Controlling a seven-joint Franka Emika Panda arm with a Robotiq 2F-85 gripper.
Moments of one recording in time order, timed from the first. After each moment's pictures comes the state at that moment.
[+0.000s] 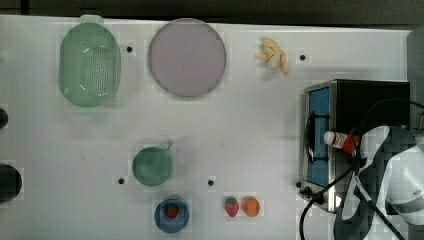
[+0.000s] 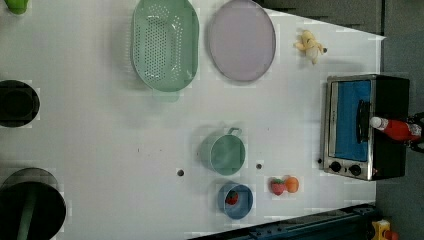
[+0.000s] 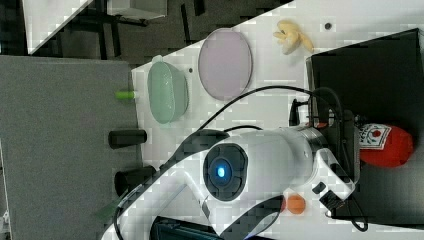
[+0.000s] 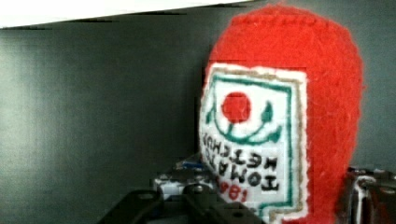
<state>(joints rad) -0.13 0.35 -0.65 -1.94 0.18 0.71 0.06</state>
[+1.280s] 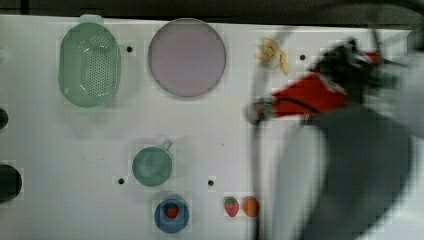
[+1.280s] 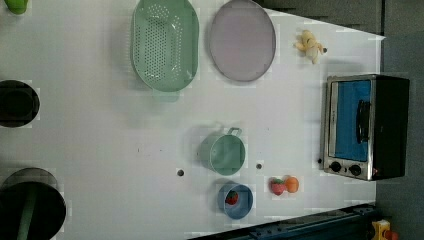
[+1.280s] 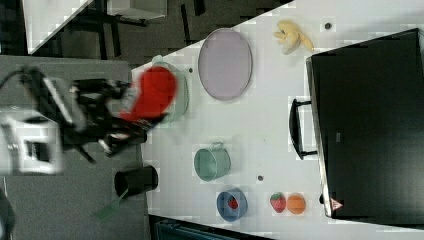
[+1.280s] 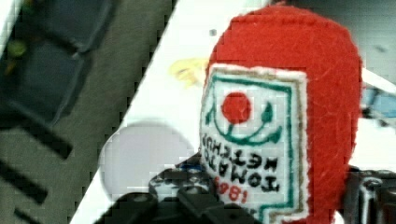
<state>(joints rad) 0.05 -0.02 -0.35 -1.57 0.10 0.16 -0.05</state>
